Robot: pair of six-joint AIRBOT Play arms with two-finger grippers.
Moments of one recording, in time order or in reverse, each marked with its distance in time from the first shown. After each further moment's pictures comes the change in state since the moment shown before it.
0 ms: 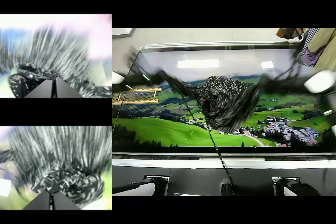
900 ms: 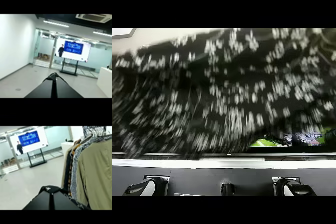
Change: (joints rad) left arm 0.166 0.624 0.461 0.660 0.102 -0.421; right arm -0.107 0.344 0.684 -0.758 0.063 0.214
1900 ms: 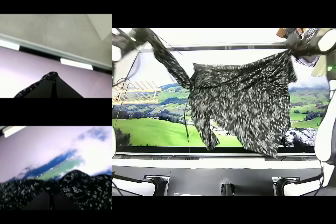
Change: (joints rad) left arm -0.274 -0.931 -0.092 -0.230 0.282 0.107; right arm 0.000 -0.863 -0.106 0.370 -0.024 0.050
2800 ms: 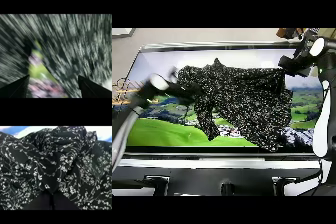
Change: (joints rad) left arm -0.357 0.128 -0.574 -0.201 -0.348 -0.323; right arm 0.000 -0.032 -0.027 -0.032 0.247 -0.123
